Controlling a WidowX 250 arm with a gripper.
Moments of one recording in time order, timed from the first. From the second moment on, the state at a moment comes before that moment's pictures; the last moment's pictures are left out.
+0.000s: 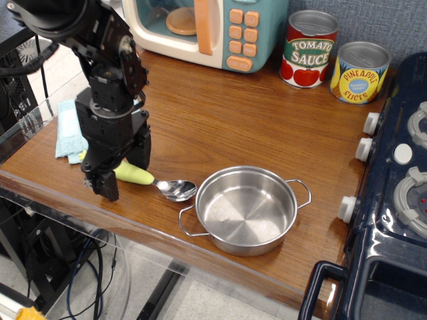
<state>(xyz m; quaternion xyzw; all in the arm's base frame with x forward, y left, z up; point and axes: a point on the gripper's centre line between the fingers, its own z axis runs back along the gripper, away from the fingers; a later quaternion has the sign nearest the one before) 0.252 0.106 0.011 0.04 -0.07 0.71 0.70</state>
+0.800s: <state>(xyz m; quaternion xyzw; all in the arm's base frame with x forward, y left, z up) 0.244 0.120 0.019 0.04 -0.07 0.73 0.68</state>
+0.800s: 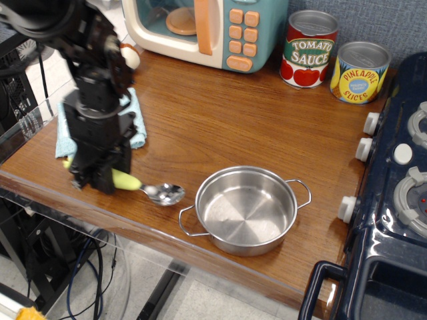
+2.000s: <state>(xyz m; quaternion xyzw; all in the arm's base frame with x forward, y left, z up) 0.354 0.033 0.092 -0.05 -0.11 0.76 0.63</state>
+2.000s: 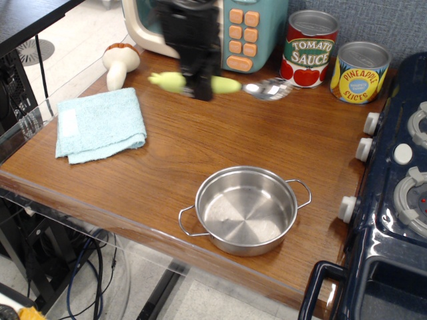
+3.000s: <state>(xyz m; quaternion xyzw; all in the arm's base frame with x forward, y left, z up) 0.452 -0.022 0.022 -0.03 -0.10 0.78 0.62</state>
